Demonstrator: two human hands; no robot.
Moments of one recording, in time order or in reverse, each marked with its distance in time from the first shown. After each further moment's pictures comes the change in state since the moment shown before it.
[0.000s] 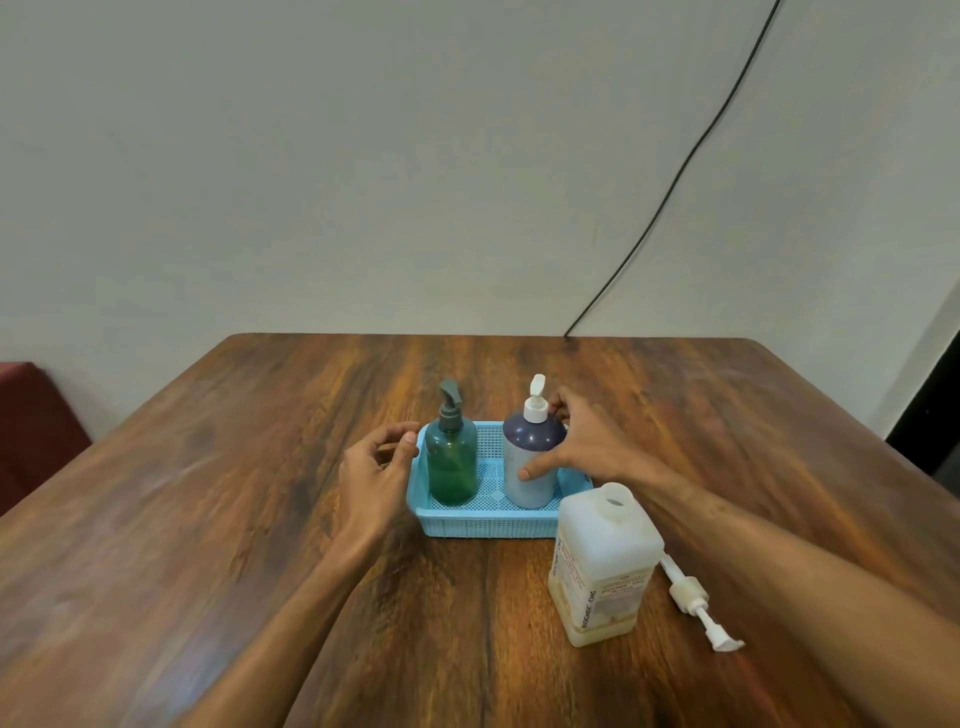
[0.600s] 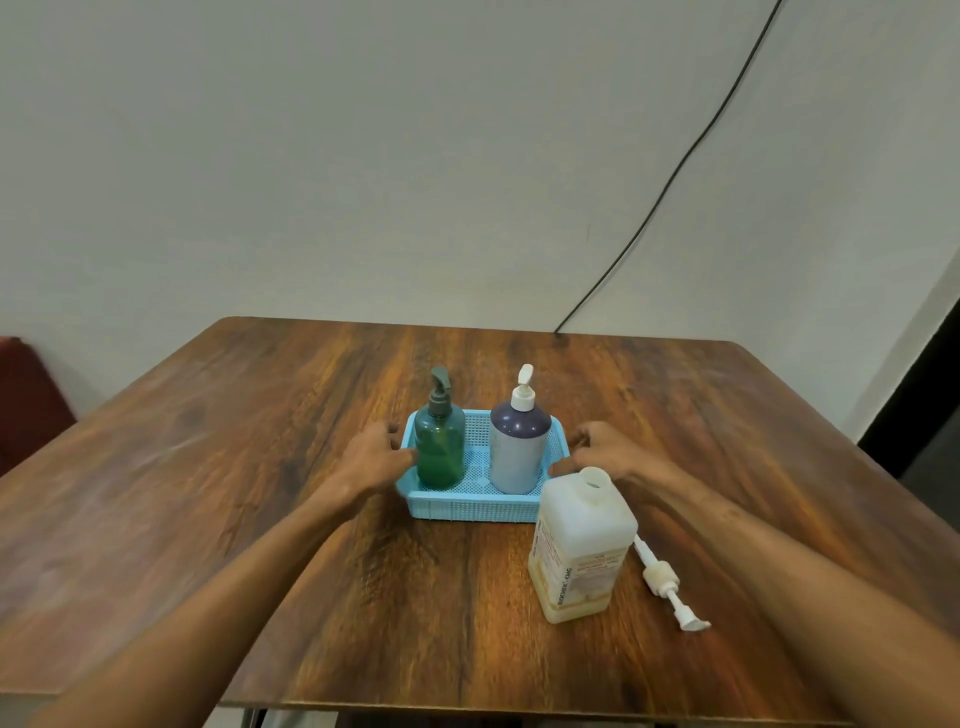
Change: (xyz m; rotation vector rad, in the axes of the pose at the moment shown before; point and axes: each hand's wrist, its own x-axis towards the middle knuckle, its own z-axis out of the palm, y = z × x) left_hand 0.026 0.008 -0.004 0.391 -0.403 -0.389; right_hand -0.025 0.011 -0.018 -0.111 -0.162 0.379
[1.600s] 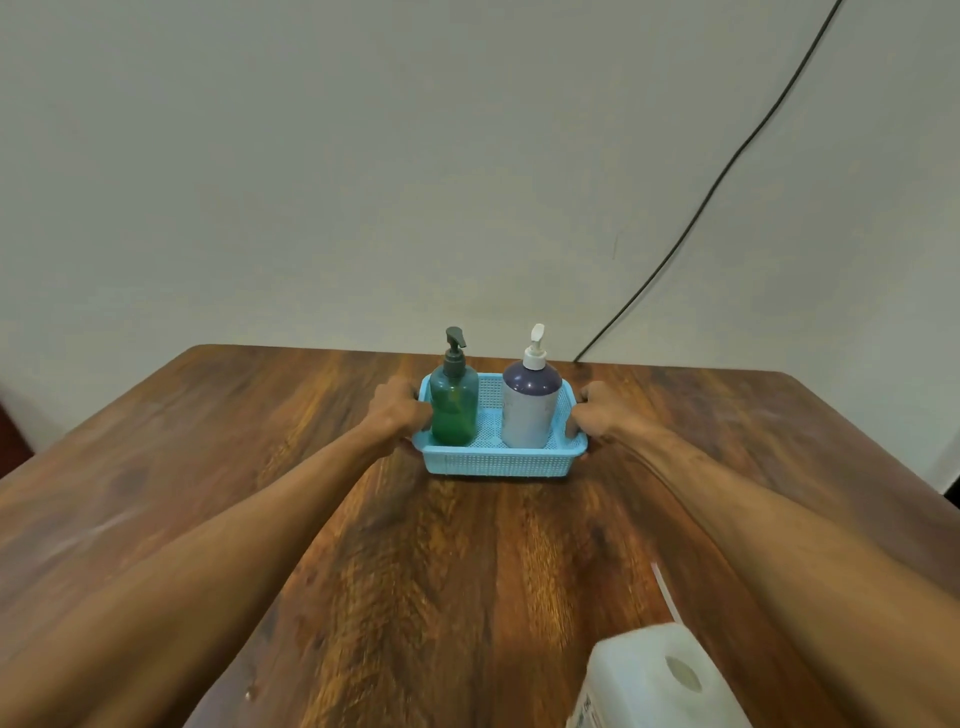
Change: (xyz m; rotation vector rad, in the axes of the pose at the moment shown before) left_hand 0.168 0.063 0.001 0.026 0.109 0.064; right_hand 0.159 -0.047 -0.042 0.047 0.203 0.033
